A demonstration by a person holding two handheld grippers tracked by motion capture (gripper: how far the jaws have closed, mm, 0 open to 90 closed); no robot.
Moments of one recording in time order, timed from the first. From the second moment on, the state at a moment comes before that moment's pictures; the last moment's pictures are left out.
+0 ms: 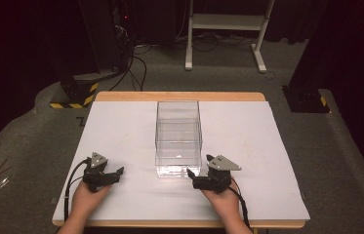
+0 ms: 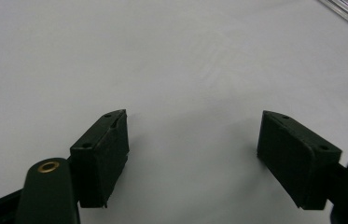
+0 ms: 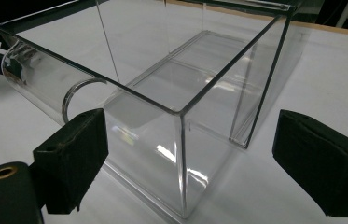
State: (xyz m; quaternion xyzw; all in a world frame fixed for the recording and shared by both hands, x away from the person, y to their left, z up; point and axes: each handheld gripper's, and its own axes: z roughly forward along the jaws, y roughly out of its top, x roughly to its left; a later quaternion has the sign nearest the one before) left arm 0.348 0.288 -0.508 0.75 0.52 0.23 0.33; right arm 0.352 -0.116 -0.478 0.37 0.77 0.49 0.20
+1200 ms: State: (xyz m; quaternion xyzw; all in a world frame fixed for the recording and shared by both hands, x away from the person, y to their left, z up) left arm 0.348 0.288 -0.509 0.75 0.52 0.24 0.34; right arm 0.384 -0.114 -0.479 0.39 0.75 0.50 0.21
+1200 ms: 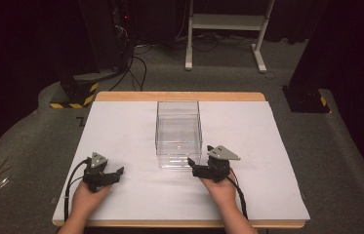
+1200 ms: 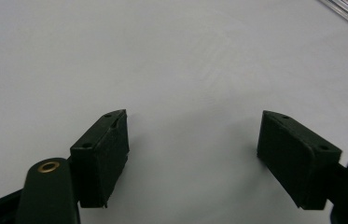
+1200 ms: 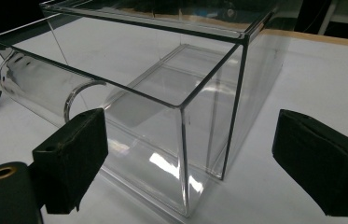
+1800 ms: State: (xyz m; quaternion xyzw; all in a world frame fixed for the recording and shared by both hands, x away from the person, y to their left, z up) left arm 0.348 0.288 -0.508 0.75 0.52 0.24 0.33; right arm 0.407 -0.109 -0.477 0.41 0.74 0.49 0.21
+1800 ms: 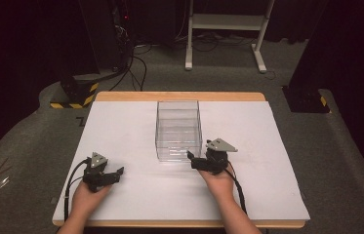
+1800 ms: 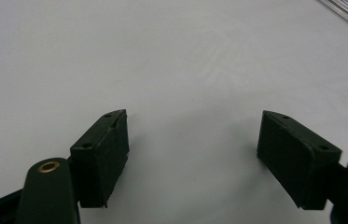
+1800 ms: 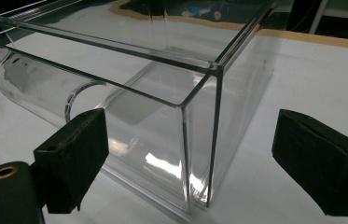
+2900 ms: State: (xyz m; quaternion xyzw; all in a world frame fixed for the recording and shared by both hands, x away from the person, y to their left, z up) left arm 0.348 0.288 -0.508 0.75 0.51 0.24 0.33; right arm 0.435 -0.103 -0.484 0.44 0.73 0.48 0.22
